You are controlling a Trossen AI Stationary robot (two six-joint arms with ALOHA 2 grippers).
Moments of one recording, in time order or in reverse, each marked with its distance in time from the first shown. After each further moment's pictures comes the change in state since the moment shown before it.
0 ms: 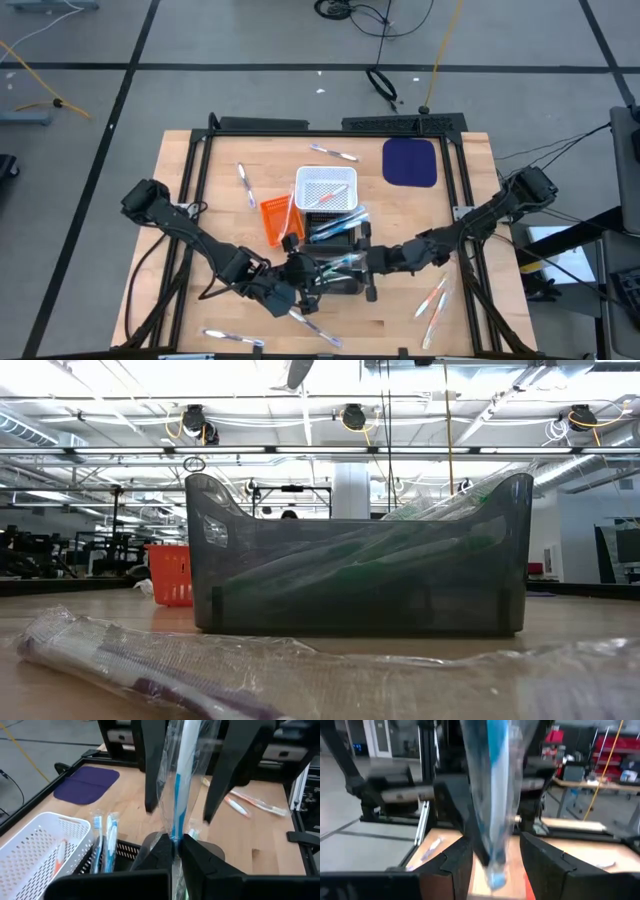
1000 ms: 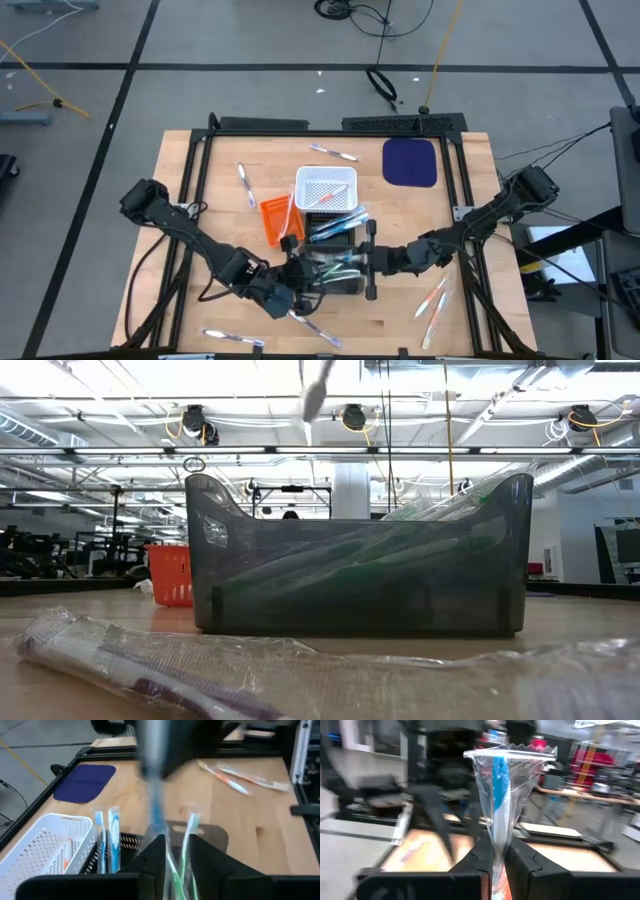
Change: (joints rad) left arm -0.010 -0.007 0.000 -0.073 0.035 0.063; right arm 0.017 -0.013 -0.008 0.020 0.098 -0.097
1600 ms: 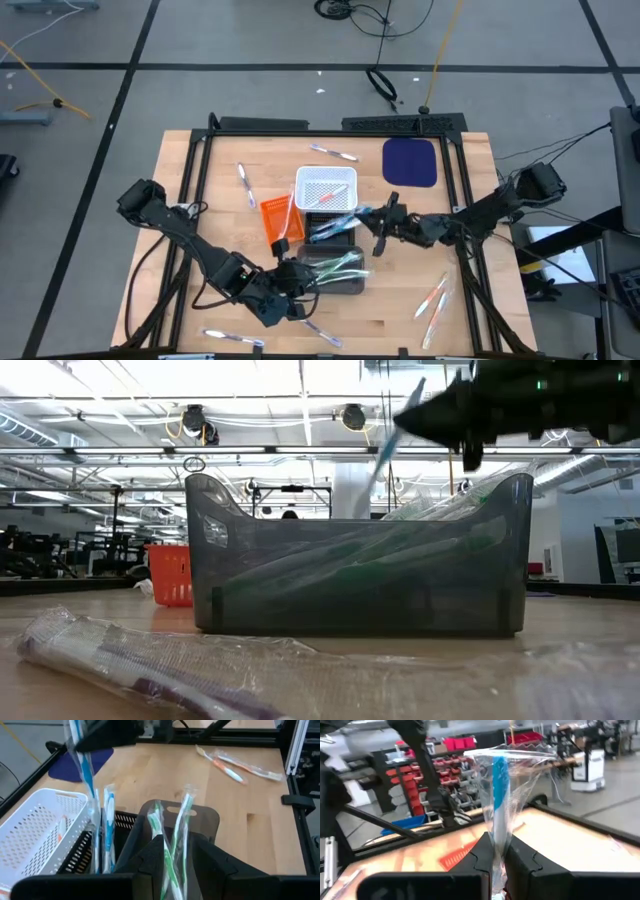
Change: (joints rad) left arm -0.042 -0.013 0.000 -0.116 0.000 -0.164; right arm -0.187 -0.089 -0.424 0.392 0.115 0.296
